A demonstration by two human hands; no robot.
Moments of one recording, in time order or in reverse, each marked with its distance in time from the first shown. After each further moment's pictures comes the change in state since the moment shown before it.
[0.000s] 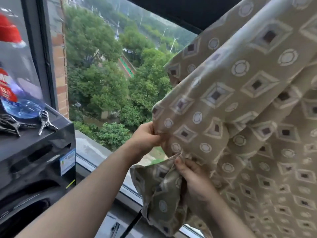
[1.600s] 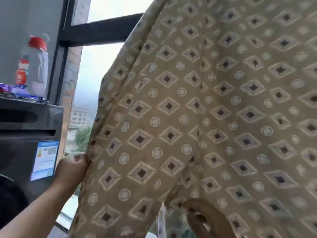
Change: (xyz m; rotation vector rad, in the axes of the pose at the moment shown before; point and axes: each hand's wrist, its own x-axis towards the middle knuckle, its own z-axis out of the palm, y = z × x) left_hand -0.085 -0.289 -0.098 0.708 1.017 0.592; right_hand 0.003 0.333 -0.182 -0.488 0.008 -0.847
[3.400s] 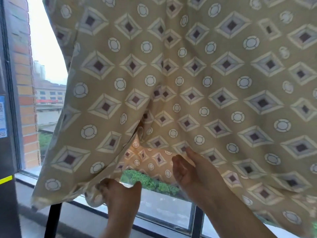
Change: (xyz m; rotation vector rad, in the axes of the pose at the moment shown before) left_hand -0.227 -0.049 0.153 0.067 -0.356 -0.543; right_hand 0.004 0.095 -0.024 1.240 0.332 0.779
